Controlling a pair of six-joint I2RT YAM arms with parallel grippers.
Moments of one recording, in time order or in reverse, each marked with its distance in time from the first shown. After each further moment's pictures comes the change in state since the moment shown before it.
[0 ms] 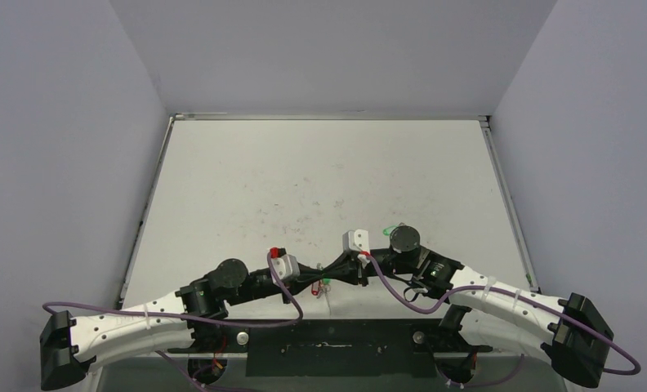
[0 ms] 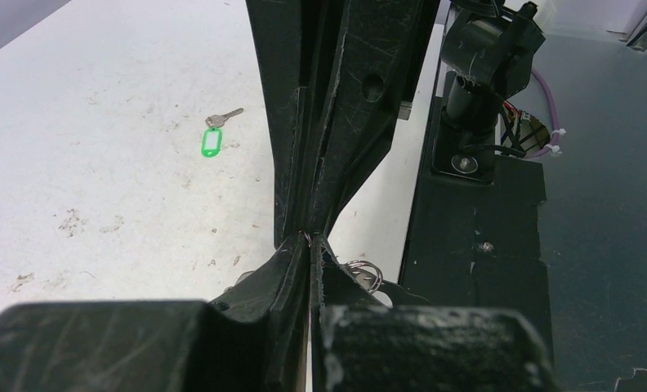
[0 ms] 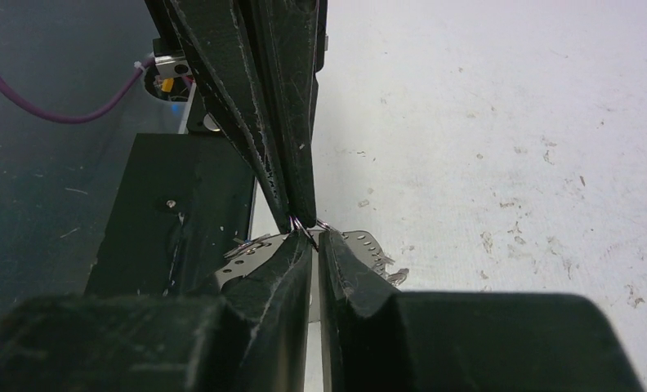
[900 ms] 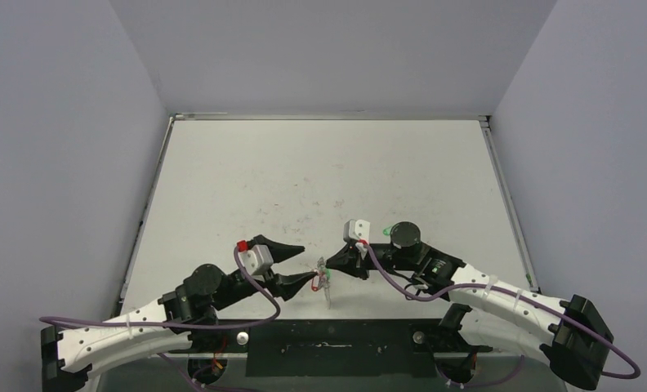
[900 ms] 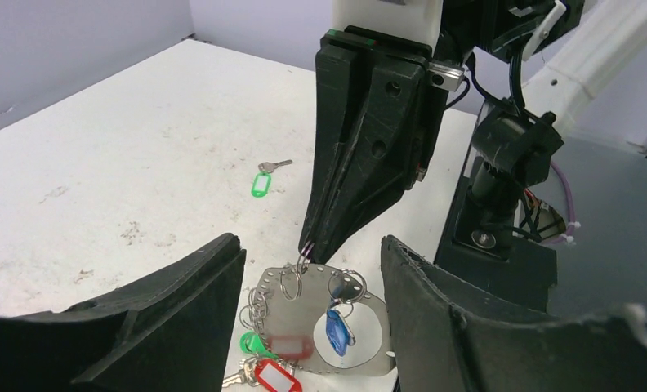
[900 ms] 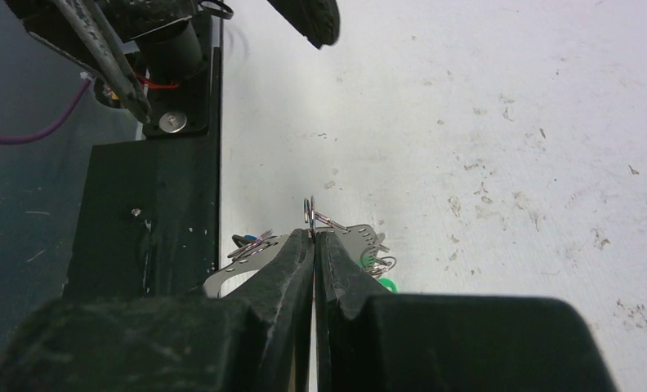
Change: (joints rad) left arm 0.000 -0.168 0.000 -0.019 -0.143 -0.060; right arm -0.025 0.000 0.023 -0.057 0.090 0.035
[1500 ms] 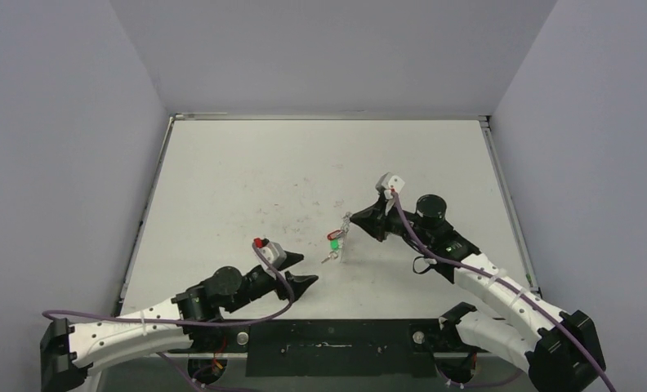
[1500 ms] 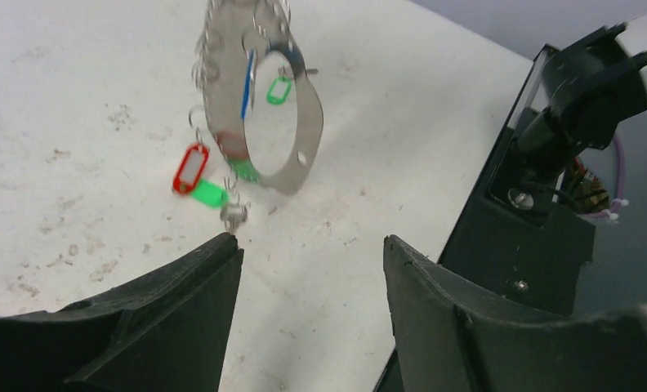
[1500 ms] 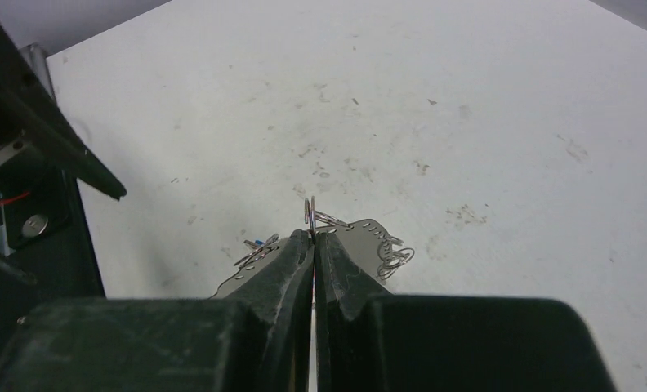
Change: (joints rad) left arm 0.000 0.024 -0.095 -0.032 -0.124 -0.140; right arm -0.330 0.016 0.064 -0.010 0.035 0.143
